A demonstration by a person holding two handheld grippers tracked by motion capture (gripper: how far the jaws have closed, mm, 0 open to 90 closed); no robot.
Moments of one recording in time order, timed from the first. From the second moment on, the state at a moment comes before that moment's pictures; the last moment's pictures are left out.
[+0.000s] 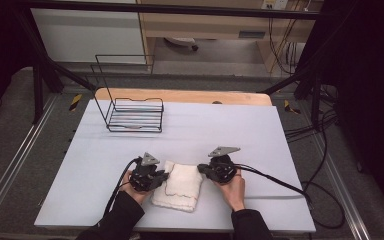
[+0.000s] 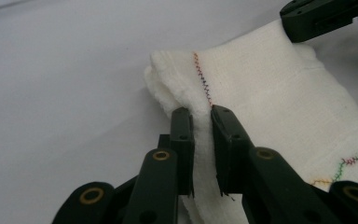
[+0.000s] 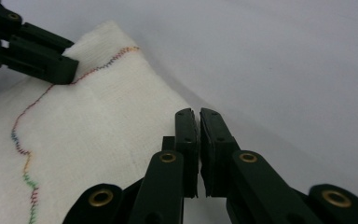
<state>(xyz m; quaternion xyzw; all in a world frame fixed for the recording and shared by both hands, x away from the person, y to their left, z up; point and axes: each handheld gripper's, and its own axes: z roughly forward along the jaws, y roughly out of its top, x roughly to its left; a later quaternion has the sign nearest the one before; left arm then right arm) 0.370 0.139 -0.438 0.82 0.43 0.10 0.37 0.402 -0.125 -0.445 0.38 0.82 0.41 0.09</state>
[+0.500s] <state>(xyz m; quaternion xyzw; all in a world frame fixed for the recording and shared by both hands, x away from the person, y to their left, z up) 0.405 0.162 -0.434 0.81 0.44 0.08 0.39 0.395 -0.137 -0.430 0.38 0.80 0.44 0.11</state>
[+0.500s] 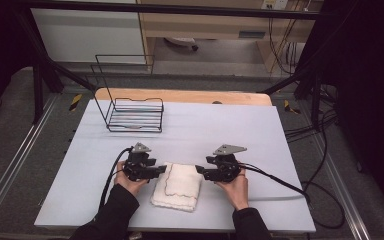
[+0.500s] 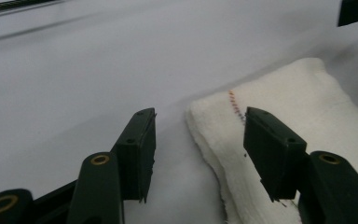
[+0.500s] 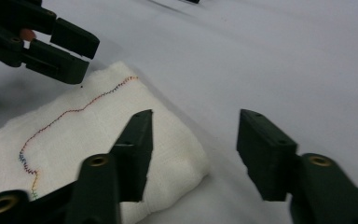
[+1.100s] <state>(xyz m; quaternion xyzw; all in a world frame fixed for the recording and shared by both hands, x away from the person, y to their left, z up) 0.419 0.142 -0.446 0.82 0.44 0.08 0.37 0.376 -0.176 -0.435 0.42 0.78 0.45 0.10</state>
